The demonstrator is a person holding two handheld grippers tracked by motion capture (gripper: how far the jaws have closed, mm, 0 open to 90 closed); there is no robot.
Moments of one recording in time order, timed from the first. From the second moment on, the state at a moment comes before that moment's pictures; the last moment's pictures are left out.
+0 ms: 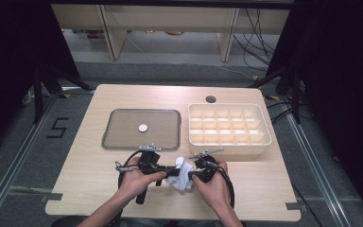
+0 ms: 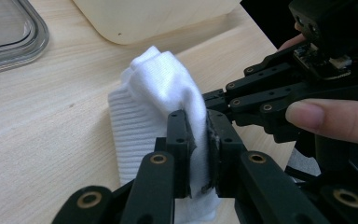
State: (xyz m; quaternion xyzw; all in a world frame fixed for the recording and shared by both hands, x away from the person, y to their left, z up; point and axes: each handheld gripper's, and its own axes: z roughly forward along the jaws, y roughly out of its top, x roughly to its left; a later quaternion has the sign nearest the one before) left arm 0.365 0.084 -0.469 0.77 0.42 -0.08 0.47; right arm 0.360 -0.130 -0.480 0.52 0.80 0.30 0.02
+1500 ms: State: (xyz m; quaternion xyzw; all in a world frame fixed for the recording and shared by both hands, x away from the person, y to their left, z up) left arm 0.363 0.069 -0.485 0.81 0.40 -0.06 0.43; right arm 0.359 -0.132 -0.480 0.53 0.79 0.31 0.01
